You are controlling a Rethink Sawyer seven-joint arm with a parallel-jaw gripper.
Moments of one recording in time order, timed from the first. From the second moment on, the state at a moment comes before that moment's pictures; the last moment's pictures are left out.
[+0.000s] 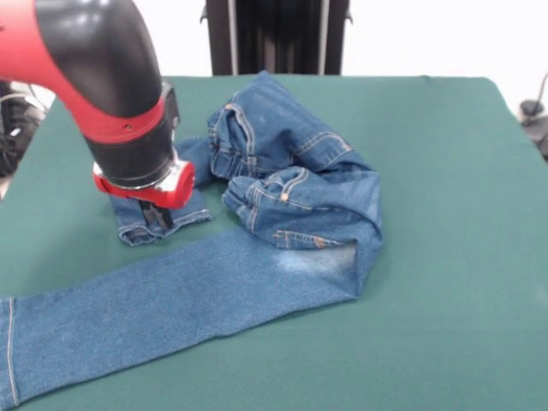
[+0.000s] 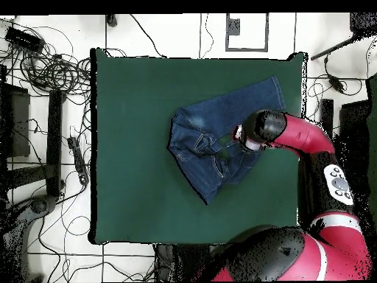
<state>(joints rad) -0.54 -0.27 0.19 1.15 -0.30 0.92 1.80</state>
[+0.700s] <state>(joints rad) -0.56 -0.17 0.25 0.96 -0.30 1.17 1.80</state>
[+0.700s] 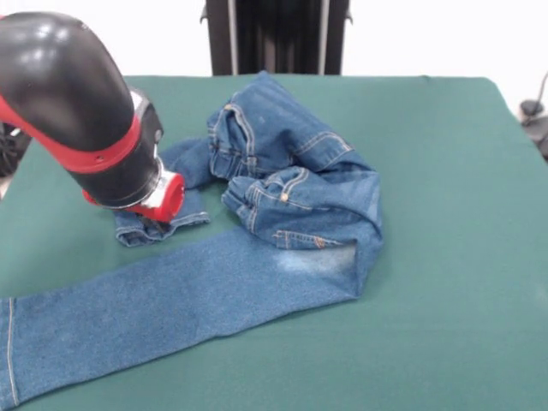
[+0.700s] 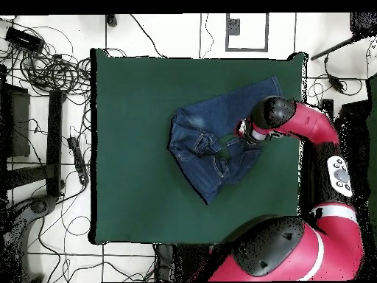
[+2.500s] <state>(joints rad) -0.67 -0.18 0.31 0.64 -0.44 0.96 1.77</state>
